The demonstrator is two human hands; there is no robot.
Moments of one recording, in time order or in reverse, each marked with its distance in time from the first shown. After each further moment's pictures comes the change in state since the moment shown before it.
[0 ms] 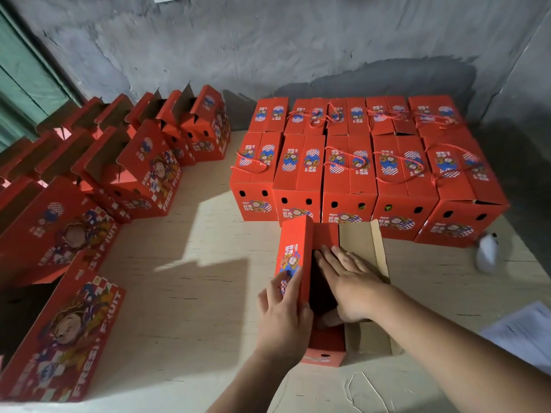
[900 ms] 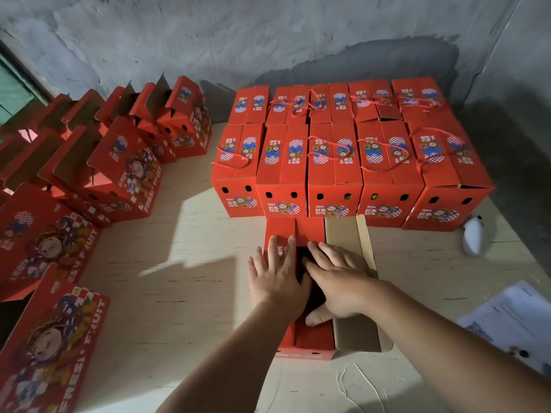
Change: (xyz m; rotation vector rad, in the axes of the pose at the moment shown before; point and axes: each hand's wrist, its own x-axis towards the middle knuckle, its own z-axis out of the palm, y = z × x) left_hand 0.081 0.003 0.025 0.475 -0.184 -0.056; right_hand 0.005 0.008 0.008 0.176 0.015 -0.041
